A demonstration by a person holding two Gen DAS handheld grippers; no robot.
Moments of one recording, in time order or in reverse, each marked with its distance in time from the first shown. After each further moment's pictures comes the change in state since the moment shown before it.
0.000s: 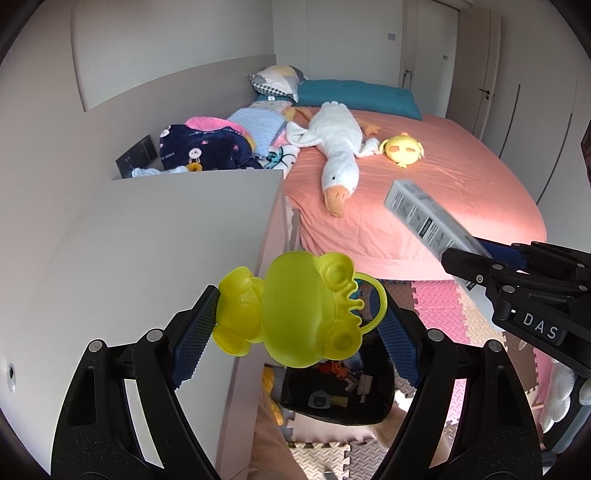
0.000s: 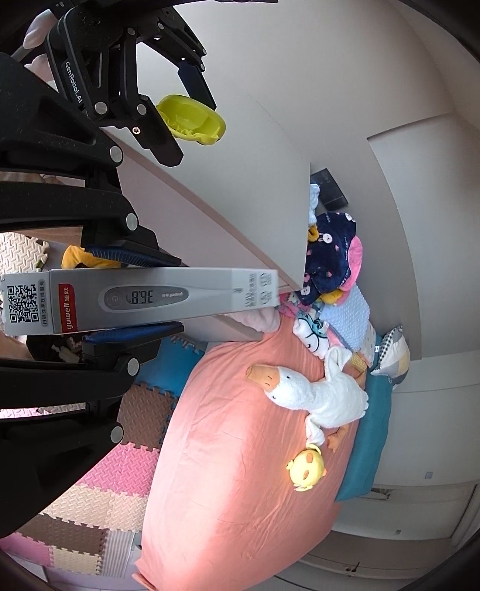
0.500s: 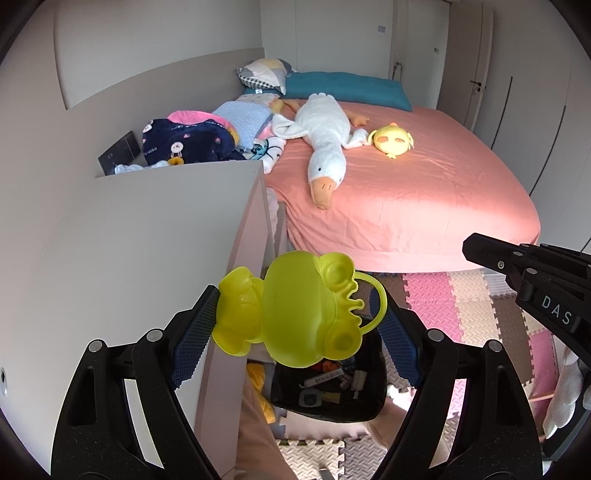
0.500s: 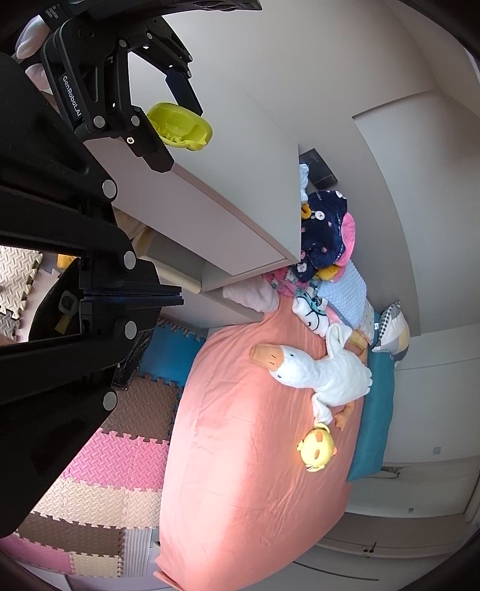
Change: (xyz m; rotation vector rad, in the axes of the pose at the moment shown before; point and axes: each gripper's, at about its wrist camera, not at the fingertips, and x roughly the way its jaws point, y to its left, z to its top) left arm 0.018 -0.019 -0.003 0.017 0.029 -0.032; right arm -0.003 -0.027 -0.009 0.078 -0.016 -0.033
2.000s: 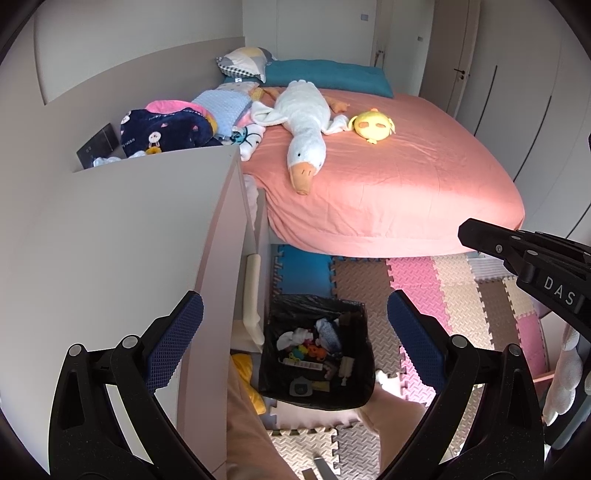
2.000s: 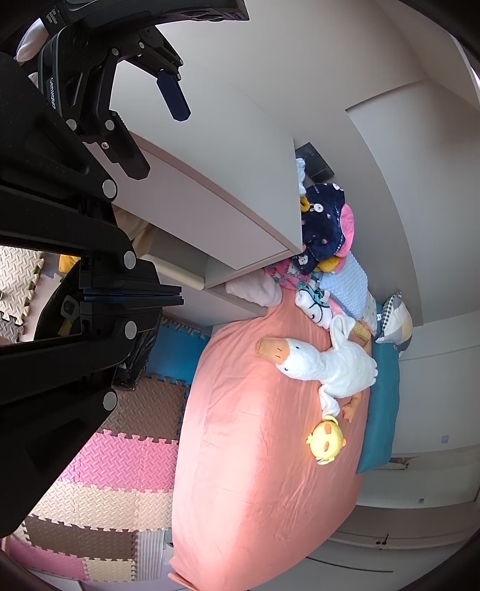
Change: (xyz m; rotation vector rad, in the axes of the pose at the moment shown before) left arm 0.000 -0.011 -0.007 0.028 0.049 -0.072; right arm -0.008 -0.010 -0.008 0.040 0.004 -0.002
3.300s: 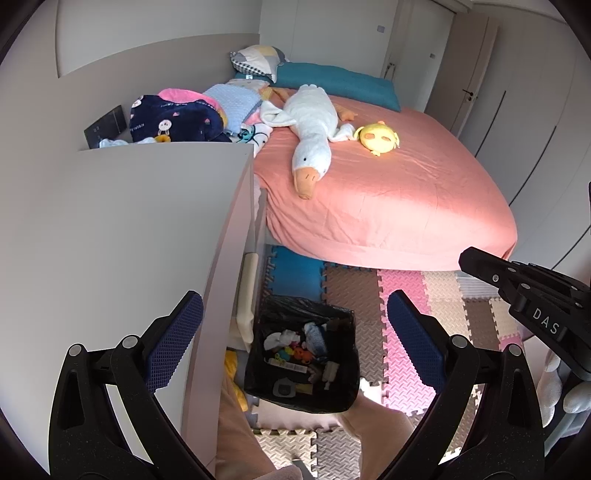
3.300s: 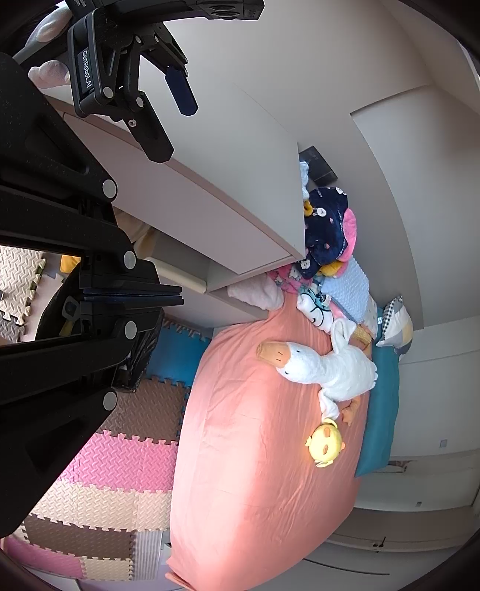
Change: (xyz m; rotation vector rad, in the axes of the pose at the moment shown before) left arm -0.007 0.024 -0.001 -0.097 -0.013 -0.044; right arm 0.001 0.004 -0.003 -0.010 0.004 0.005
